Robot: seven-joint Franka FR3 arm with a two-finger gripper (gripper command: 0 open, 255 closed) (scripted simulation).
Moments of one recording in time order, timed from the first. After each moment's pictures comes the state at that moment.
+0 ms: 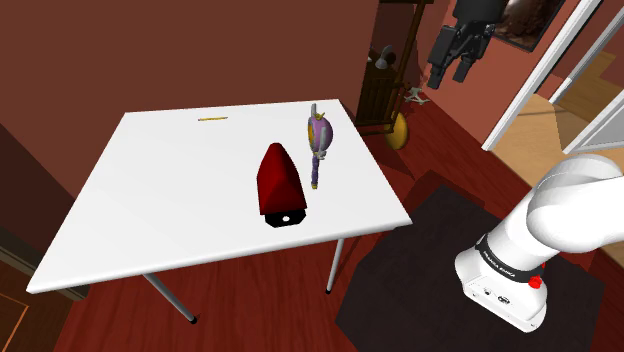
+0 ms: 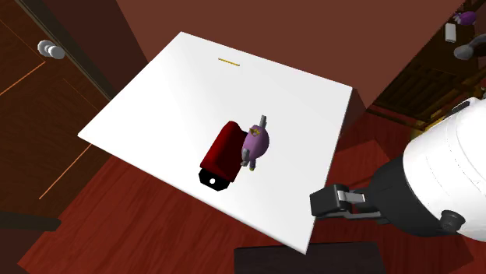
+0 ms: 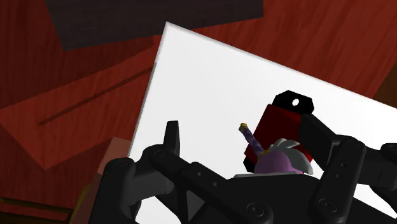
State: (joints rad) arm 0.00 -0.77 0.07 -2.27 0.12 1.48 0.17
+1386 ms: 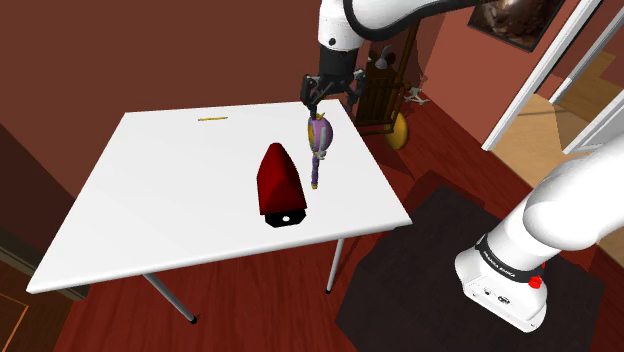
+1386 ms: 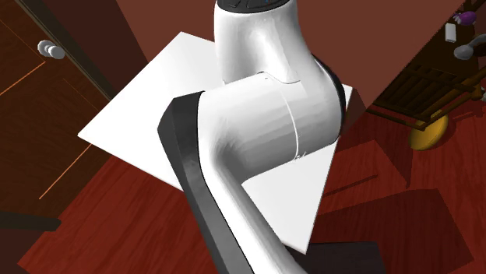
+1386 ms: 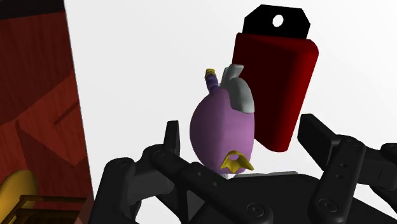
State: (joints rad) arm -0.06 -0.19 0.43 -2.07 0.04 1.92 0.71
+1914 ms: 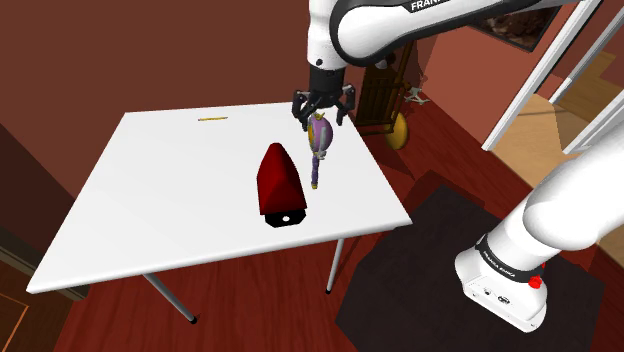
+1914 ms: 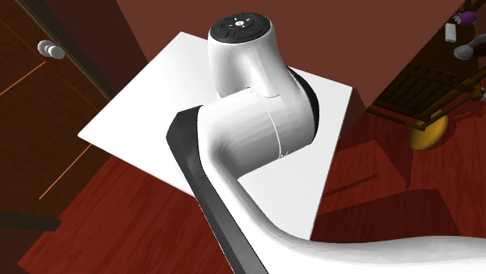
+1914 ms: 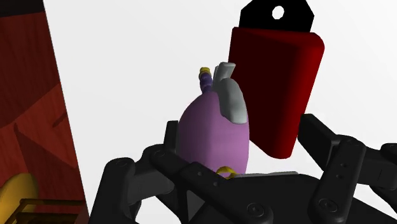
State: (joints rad) arm -0.06 -0.11 0.45 -2.08 0.00 2.01 0.78
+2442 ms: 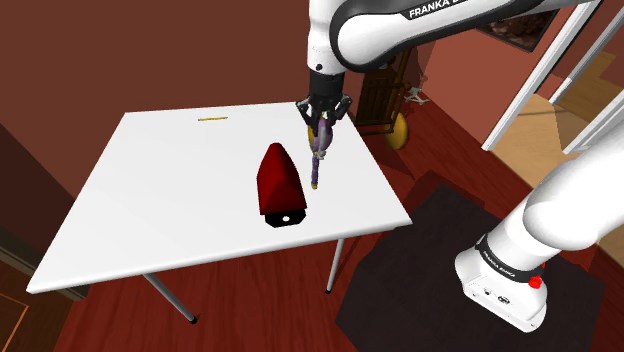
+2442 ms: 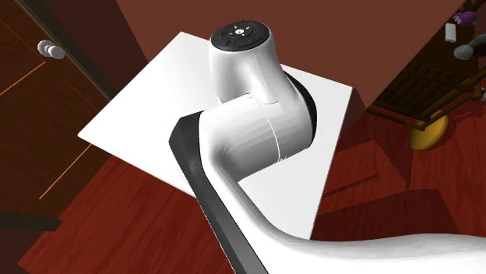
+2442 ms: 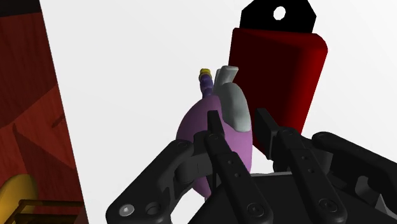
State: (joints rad) arm -0.06 -0.10 0.45 -2.10 0.00 2.03 0.78
